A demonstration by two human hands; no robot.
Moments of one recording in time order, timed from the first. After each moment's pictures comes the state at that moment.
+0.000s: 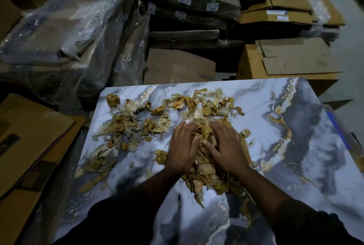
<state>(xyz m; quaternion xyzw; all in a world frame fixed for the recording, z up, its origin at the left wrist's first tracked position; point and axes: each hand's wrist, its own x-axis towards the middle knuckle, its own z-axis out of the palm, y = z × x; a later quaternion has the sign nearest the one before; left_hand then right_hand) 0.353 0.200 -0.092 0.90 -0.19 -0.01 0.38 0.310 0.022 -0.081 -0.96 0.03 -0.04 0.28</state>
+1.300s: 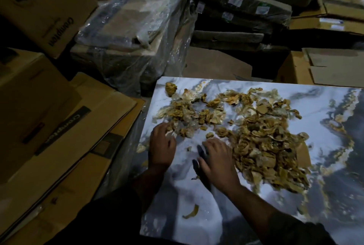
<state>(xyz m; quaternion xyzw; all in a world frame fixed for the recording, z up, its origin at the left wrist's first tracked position) 0.356 0.445 -0.102 0.91 0.01 0.10 0.40 0.287 0.237 -0.095 -0.96 -0.07 -0.02 0.26</state>
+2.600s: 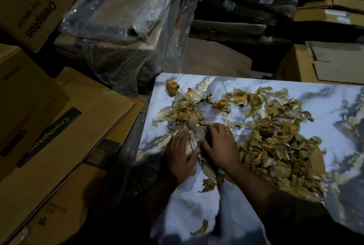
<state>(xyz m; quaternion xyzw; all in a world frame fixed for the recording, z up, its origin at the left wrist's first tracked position) 0.359 0.427 -0.138 0.92 -0.14 0.03 0.36 0.373 0.242 -0.102 -0.98 0.01 0.04 0.20</state>
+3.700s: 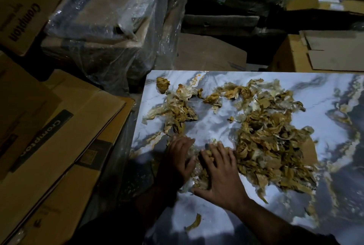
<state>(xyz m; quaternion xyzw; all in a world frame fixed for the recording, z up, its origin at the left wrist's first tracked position) 0.332 0.418 -0.134 0.91 -0.23 0.06 0.33 0.264 0.230 -0.113 -0.98 -0.10 0.00 0.17</state>
